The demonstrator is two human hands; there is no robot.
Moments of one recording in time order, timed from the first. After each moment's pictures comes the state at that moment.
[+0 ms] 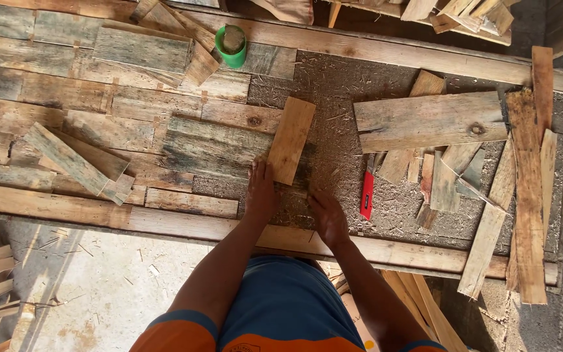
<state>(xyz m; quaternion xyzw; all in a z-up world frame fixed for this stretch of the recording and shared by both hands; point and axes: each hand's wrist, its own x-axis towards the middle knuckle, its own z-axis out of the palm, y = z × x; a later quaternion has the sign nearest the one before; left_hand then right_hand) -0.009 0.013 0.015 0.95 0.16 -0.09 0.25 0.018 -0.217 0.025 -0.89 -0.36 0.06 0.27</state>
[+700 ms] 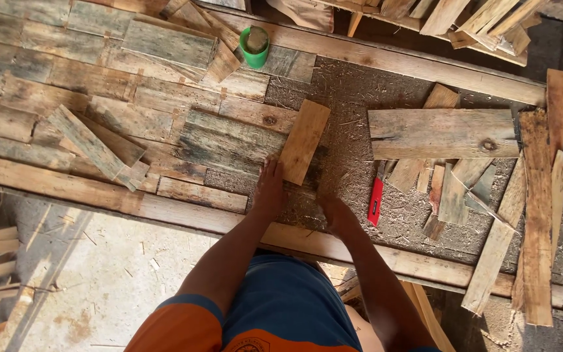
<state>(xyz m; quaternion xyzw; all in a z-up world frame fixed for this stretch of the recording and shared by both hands) -0.014 0.020 0.025 0.95 0.13 -0.11 0.25 0.045 -0.214 0.045 -0.87 -0.37 0.22 0.22</state>
